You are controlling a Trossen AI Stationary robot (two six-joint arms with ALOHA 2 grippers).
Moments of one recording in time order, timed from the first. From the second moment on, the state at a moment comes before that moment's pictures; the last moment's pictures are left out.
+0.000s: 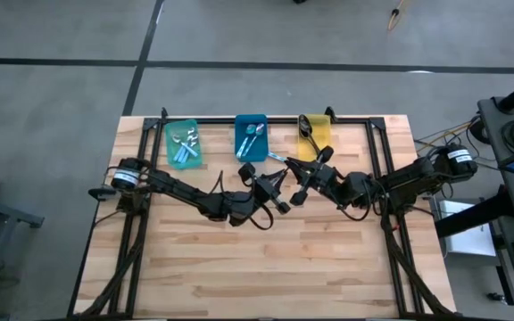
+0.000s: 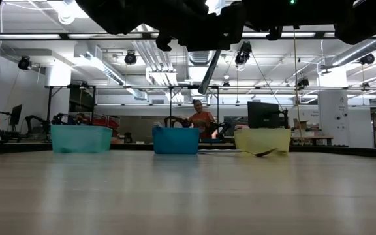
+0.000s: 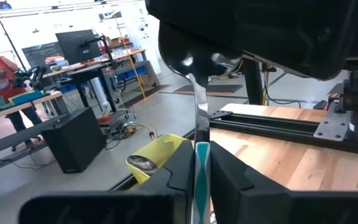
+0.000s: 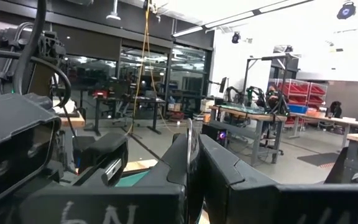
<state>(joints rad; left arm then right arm) -0.19 1.93 1.14 0.81 -0.97 0.20 0.15 1.42 0.56 1.22 0.65 -0.32</state>
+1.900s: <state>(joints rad) 0.39 1.68 1.36 -0.51 -0.30 -0.31 0.17 1.01 0.56 0.50 0.95 -0.24</state>
